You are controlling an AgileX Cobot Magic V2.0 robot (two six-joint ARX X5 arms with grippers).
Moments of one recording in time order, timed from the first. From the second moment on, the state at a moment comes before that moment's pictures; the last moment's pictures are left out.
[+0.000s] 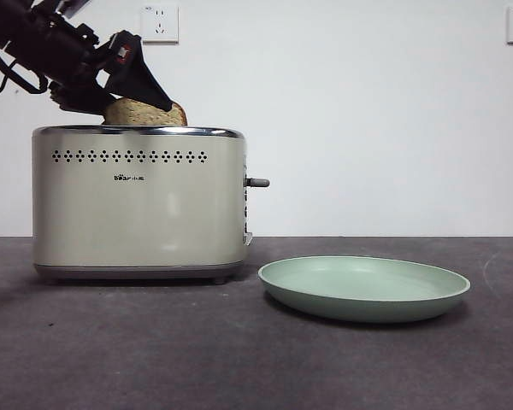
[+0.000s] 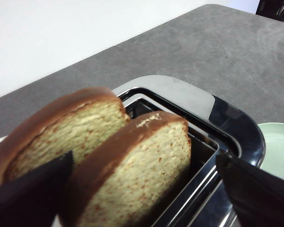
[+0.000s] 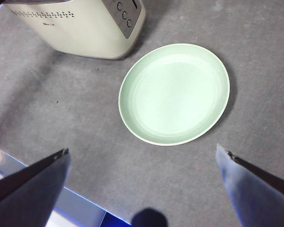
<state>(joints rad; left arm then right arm) -0.15 1.57 1.17 -0.04 0.53 0.28 0.11 0.82 1.01 -0.99 -0.47 -0.02</state>
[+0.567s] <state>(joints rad) -0.15 1.57 1.24 -0.14 0.51 0.29 0.11 0.82 1.01 -0.99 -0.47 -0.02</state>
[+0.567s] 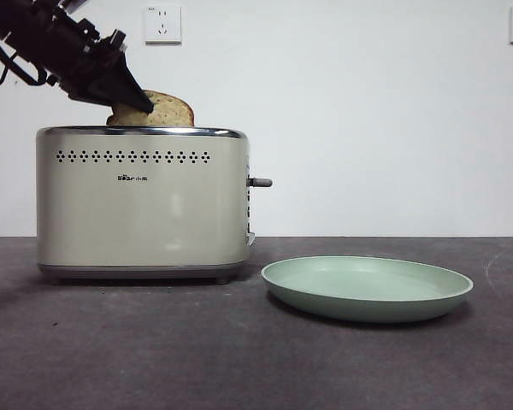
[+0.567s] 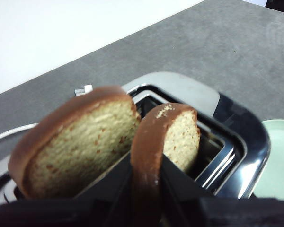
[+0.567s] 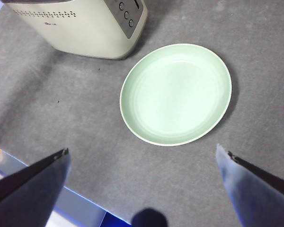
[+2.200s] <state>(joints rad) -0.22 0.79 1.22 -0.88 0.71 0.22 0.11 1.59 1.01 -0.64 -0.41 0.01</state>
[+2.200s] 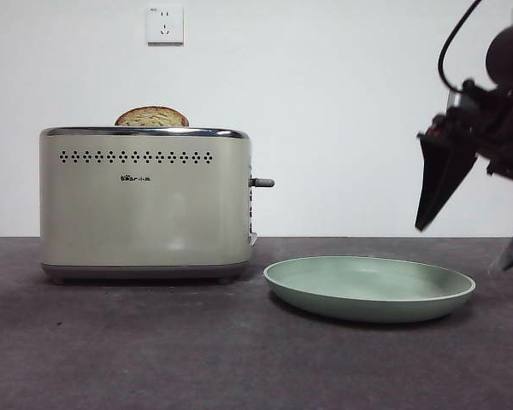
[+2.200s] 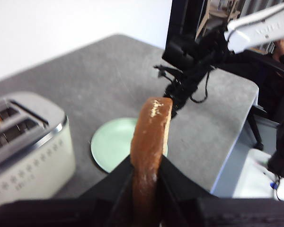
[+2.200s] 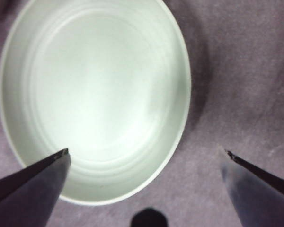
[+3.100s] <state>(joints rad) -0.24 0.80 1.19 -0.90 0.75 0.14 0.11 1.73 1.01 -0.54 -0.45 0.03</state>
